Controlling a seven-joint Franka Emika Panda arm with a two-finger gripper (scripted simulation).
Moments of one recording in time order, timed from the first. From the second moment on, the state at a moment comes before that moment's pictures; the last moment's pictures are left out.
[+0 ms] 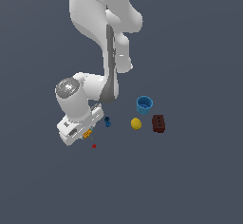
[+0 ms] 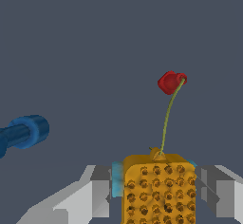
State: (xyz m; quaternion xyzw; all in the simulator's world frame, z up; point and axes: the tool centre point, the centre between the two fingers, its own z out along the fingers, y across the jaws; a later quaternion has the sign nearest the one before) arm 0.049 -0.160 0.067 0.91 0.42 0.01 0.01
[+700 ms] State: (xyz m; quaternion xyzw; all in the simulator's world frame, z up) arm 0.039 -0.153 0.206 0.91 0.42 0.01 0.01
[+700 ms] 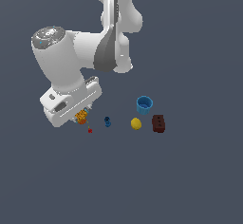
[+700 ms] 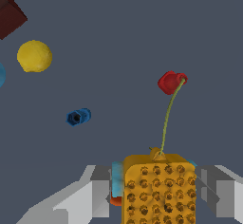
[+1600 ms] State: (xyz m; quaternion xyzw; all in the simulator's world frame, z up) arm 0.032 -0.146 0.390 0.91 0.42 0.00 0.00
